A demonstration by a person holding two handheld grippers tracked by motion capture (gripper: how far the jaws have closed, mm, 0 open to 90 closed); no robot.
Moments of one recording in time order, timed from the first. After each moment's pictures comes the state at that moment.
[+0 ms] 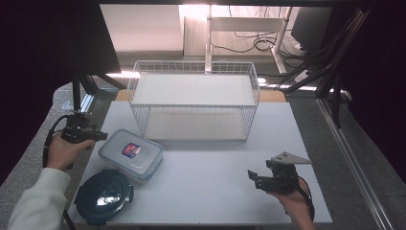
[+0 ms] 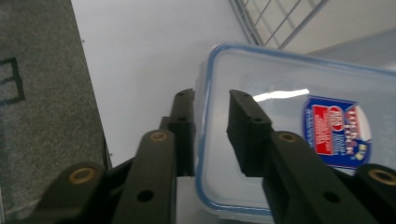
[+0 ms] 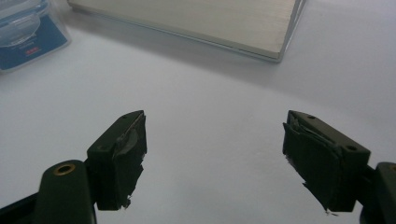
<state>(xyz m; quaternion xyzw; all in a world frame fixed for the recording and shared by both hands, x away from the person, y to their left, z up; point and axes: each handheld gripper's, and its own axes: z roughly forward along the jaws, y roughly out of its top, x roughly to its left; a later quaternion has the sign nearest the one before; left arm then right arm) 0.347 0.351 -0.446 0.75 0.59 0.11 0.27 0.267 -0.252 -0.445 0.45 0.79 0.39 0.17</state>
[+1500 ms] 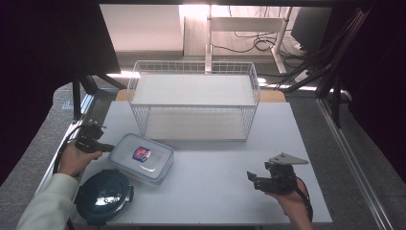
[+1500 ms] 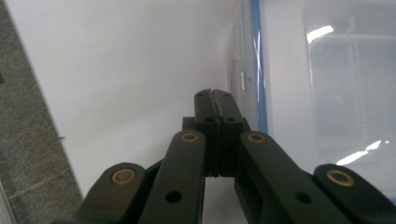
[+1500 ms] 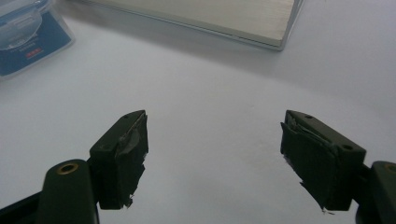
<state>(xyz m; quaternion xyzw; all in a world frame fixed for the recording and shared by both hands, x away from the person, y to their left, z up) 0.344 0.324 -0.482 0.80 0.56 0.07 0.23 0.269 -0.251 -0.453 0.45 0.79 0.37 0.17</state>
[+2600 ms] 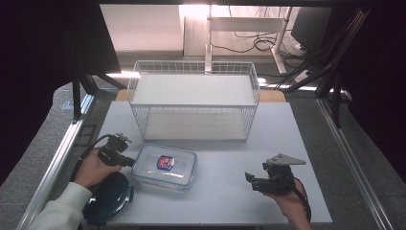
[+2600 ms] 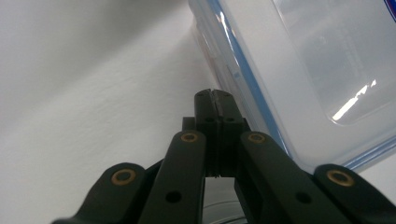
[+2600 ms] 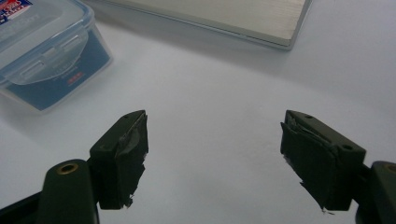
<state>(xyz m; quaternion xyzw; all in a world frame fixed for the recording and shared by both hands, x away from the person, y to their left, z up) 0.318 0.247 -0.477 0.86 0.47 0.03 0.20 0.267 -0.246 -0.454 0.45 0.80 0.37 0.17</state>
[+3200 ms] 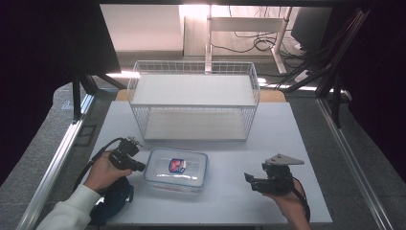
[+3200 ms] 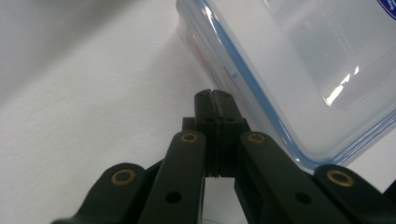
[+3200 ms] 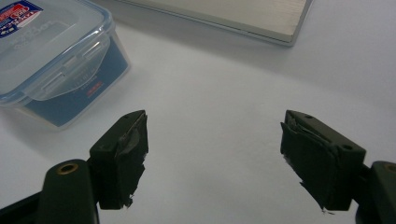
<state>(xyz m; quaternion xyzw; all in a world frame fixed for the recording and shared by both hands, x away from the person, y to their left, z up) 0.312 0.215 -0.477 0.87 0.44 0.00 0.21 0.269 -0.245 -0.458 0.45 0.80 0.37 0.16</state>
